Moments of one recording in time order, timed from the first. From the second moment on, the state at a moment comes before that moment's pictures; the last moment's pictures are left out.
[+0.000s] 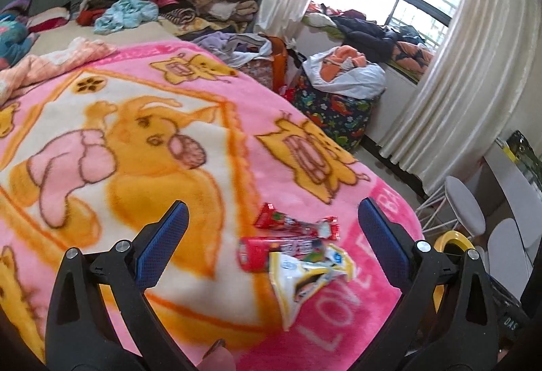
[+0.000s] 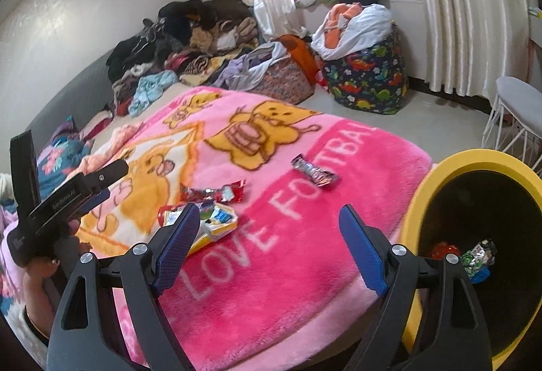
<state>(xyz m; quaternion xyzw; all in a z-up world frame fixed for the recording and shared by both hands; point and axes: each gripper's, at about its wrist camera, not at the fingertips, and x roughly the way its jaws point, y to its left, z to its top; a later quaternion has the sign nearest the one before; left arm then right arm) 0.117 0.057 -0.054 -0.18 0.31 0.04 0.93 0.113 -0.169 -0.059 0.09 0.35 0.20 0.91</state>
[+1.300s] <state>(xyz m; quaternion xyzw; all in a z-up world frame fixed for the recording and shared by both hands) 0.150 0.095 -0.136 -0.31 0.41 -0.04 0.86 0.177 -0.086 -0.135 0.10 0.49 0.27 0.83</state>
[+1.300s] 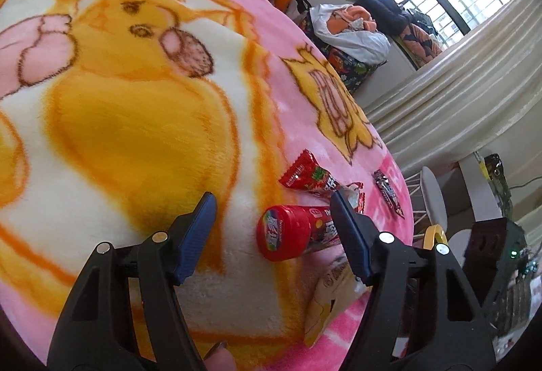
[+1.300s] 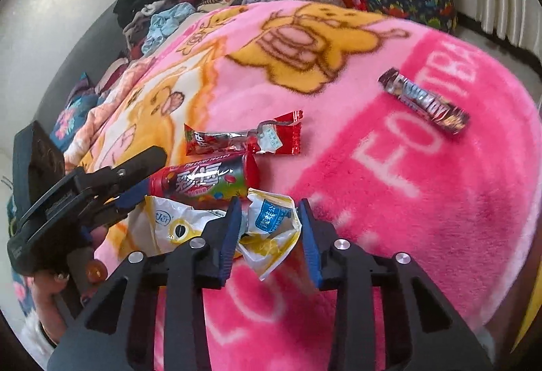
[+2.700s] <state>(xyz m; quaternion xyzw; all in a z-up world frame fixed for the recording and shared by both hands) 0.143 -0.038 -0.112 -0.05 0.41 -0.11 0.90 0.139 -0.238 -0.061 0.18 0.36 0.19 0.90</state>
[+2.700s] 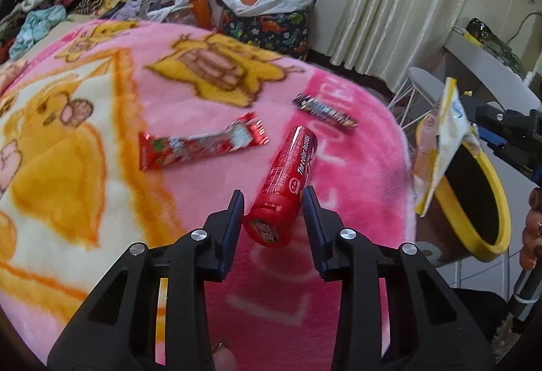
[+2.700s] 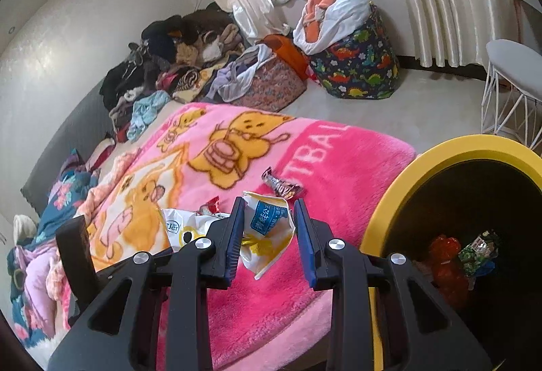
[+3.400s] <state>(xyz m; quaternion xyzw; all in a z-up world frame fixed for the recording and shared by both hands) 0.151 -0.114 -0.060 -0.05 0.37 -0.17 0.91 0.121 -0.344 -0.054 0.26 0.30 0.10 0.91</state>
